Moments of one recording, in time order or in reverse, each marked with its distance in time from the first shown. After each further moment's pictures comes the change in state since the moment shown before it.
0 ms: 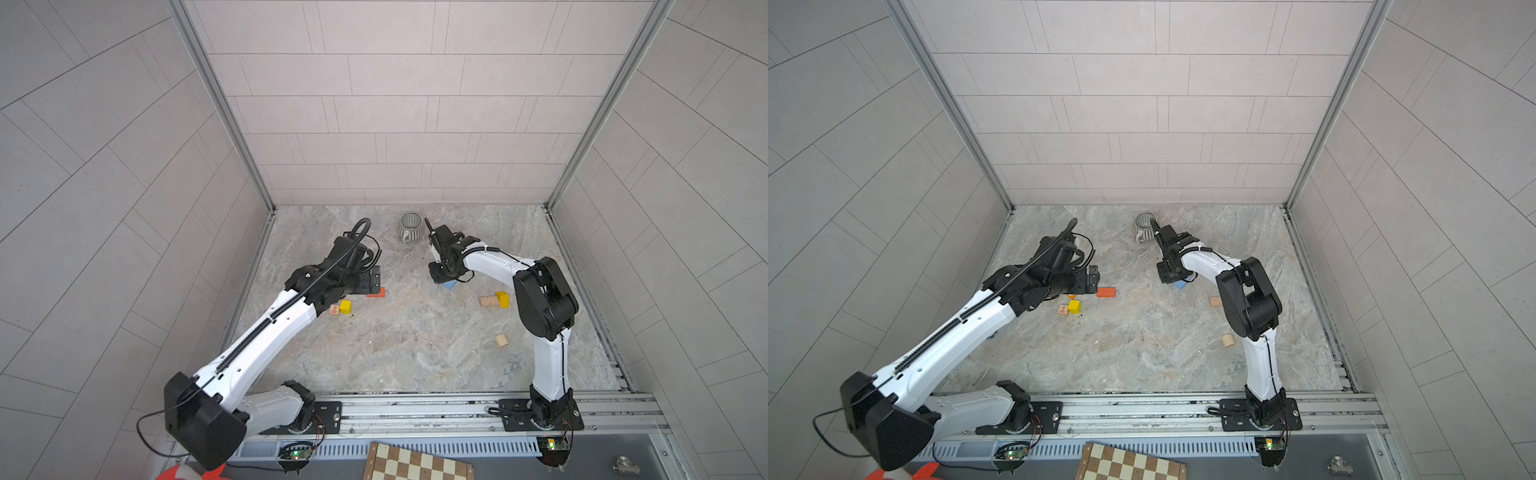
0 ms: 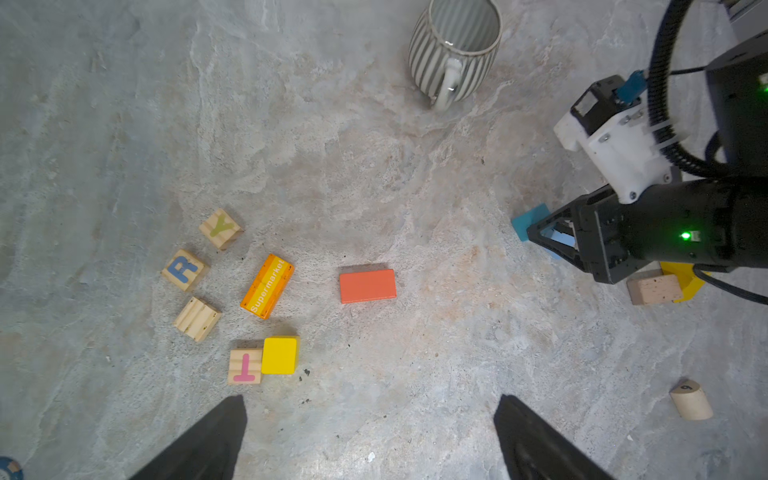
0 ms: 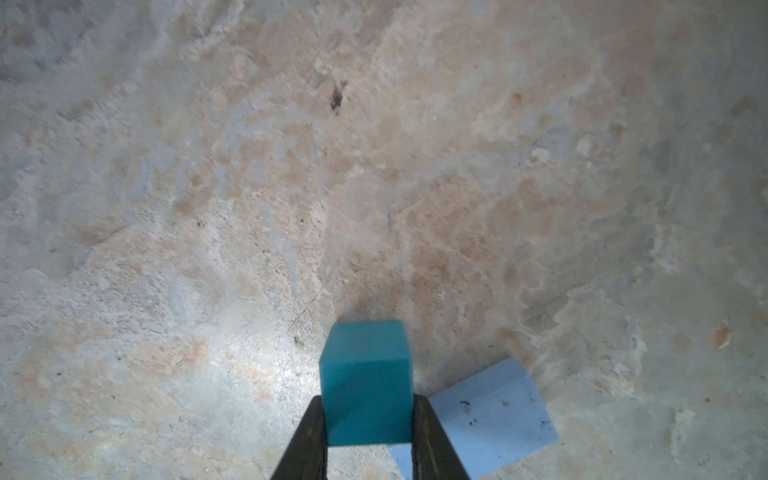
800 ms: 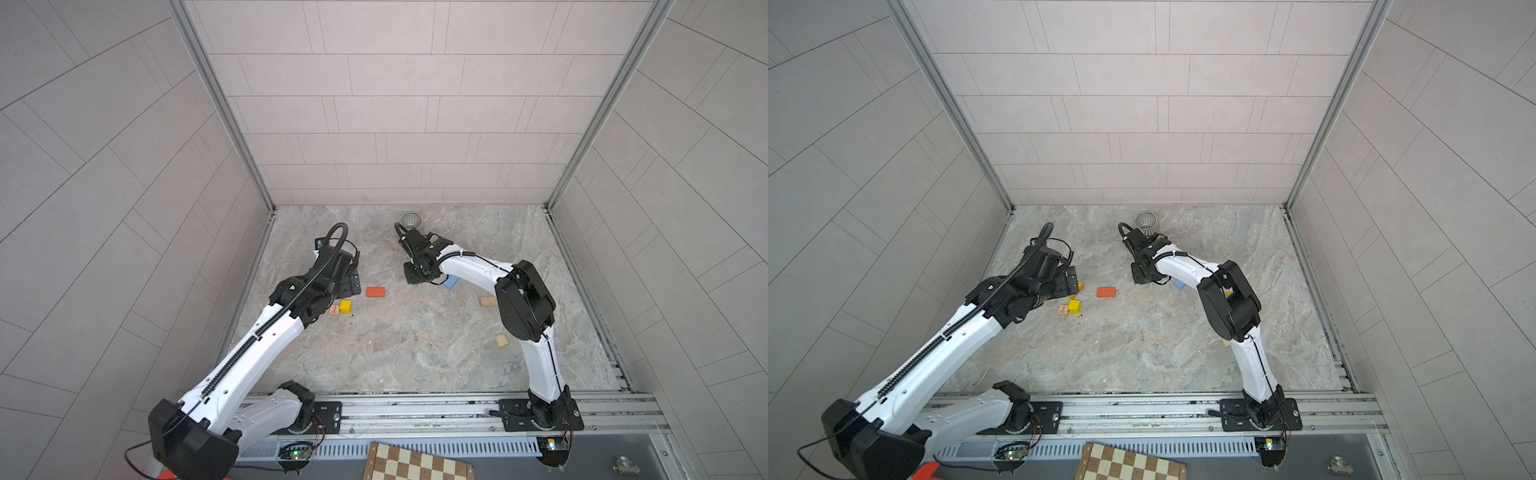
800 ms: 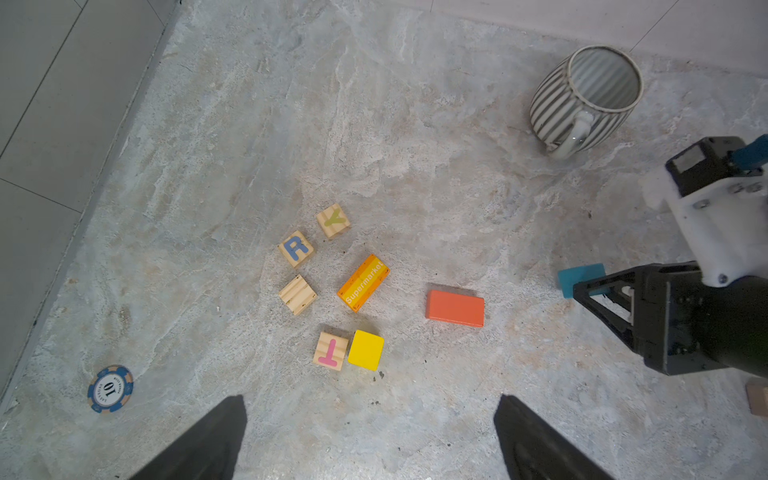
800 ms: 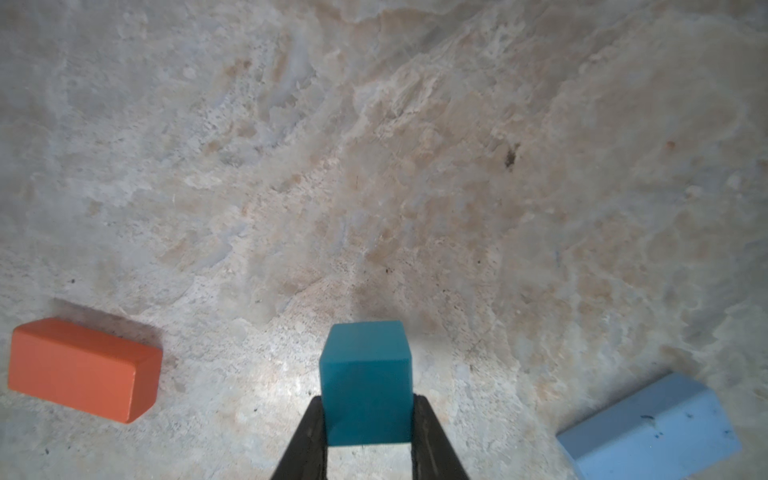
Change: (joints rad) left arm 0.066 -0.070 -0.062 -0.053 -0.182 -0.114; right arm 0.166 0.114 0.200 -0.045 0.080 0.232
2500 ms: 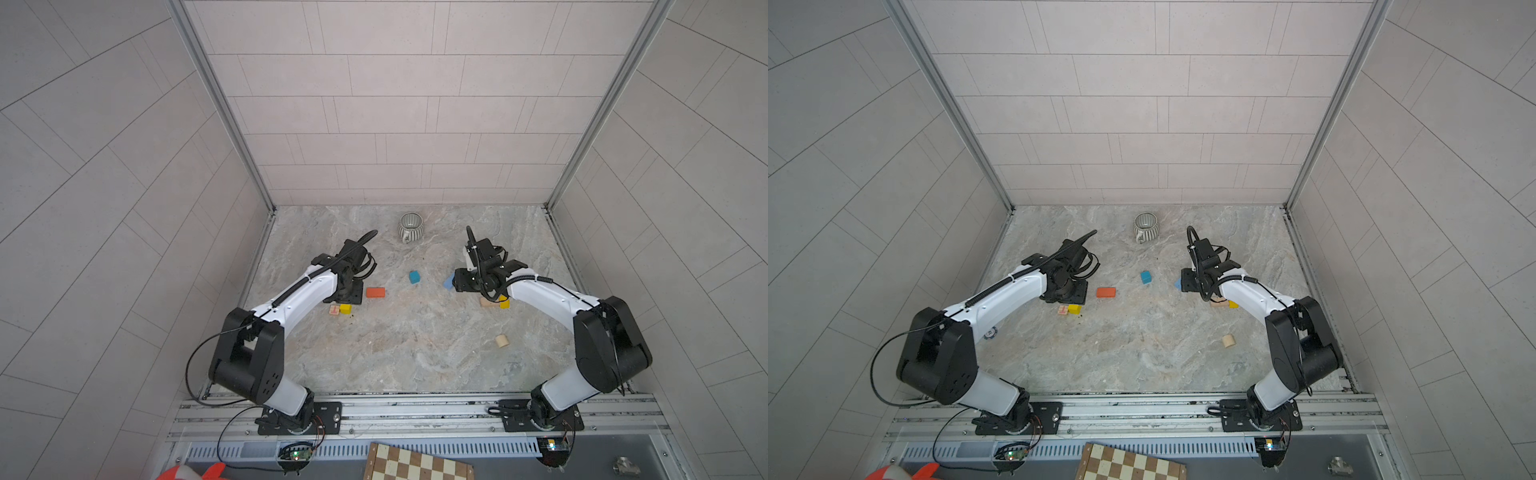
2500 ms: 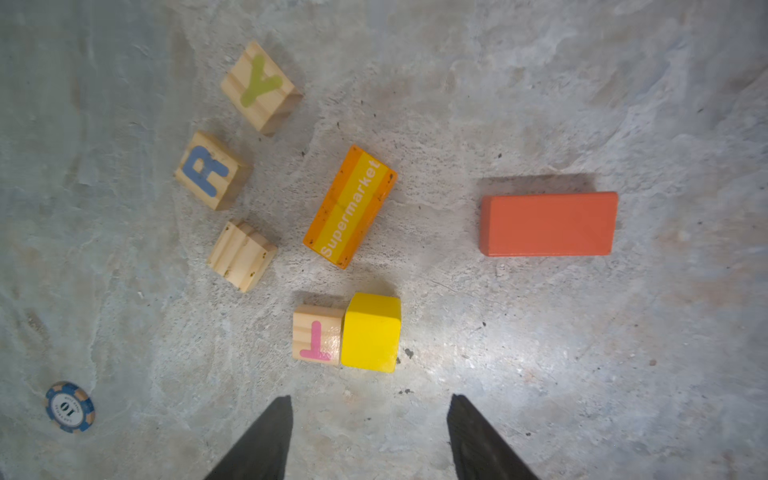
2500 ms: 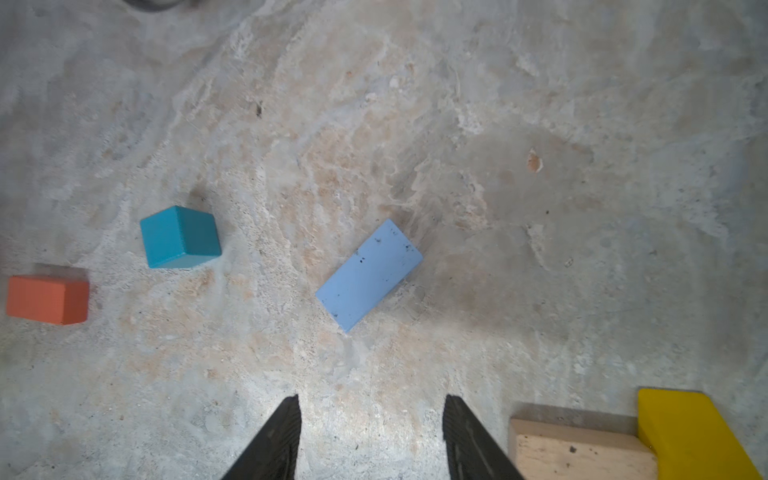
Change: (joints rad) left arm 0.085 0.481 0.044 -0.023 0.190 0.213; right arm -0.269 -0.588 -0.690 0.310 -0.144 -0.046
